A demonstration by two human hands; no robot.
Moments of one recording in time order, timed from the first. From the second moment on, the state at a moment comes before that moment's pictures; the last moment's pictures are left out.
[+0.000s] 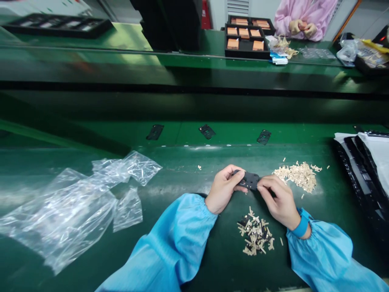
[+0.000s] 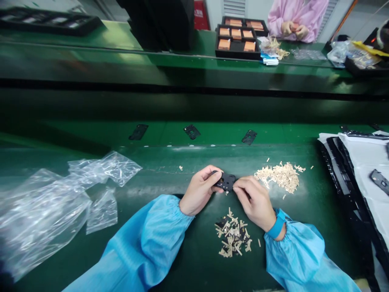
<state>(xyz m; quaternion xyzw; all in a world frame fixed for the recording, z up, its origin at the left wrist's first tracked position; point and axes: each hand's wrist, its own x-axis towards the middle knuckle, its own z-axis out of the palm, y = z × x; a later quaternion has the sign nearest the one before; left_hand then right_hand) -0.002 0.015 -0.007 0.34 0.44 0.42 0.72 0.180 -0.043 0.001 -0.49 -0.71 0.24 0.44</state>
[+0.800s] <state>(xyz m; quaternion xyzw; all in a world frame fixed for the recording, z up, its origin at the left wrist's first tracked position) 0.004 0.008 -0.014 0.44 0.39 0.50 0.64 0.180 -0.043 -0.011 -0.57 -0.57 0.24 0.53</state>
